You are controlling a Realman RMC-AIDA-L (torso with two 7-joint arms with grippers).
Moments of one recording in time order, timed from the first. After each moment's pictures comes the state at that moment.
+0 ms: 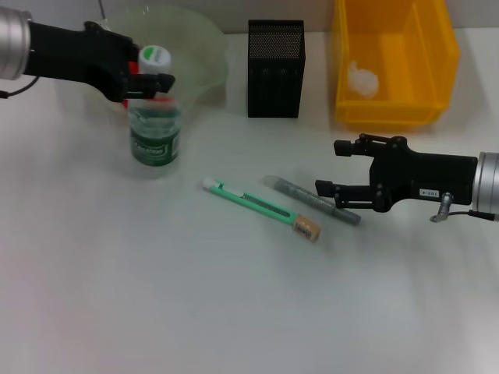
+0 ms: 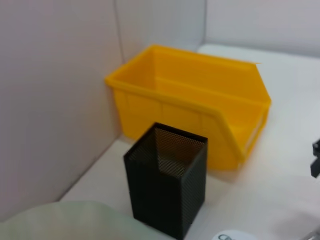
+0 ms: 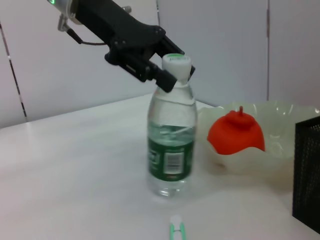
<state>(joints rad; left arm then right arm) -0.70 -2.02 0.81 1.04 2.26 1.48 -1.72 0.54 2.05 -0.88 -0.47 -1.81 -1.35 1.11</state>
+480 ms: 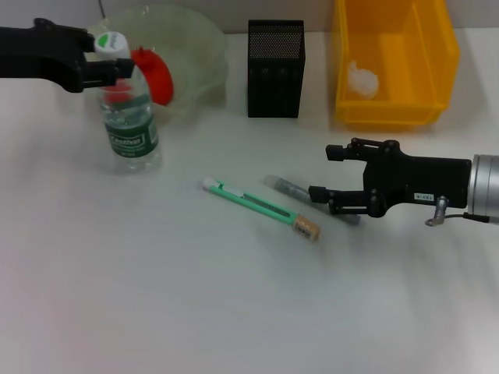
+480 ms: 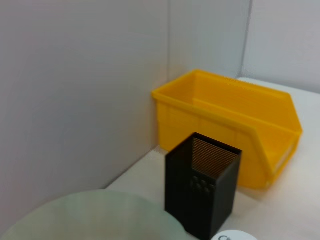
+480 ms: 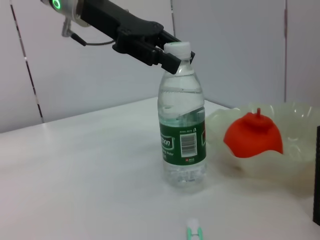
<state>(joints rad) -0.62 -1.99 0.72 1.03 2.17 1.48 -1.72 0.55 2.05 -0.90 -0.47 -1.81 -1.37 1.12</state>
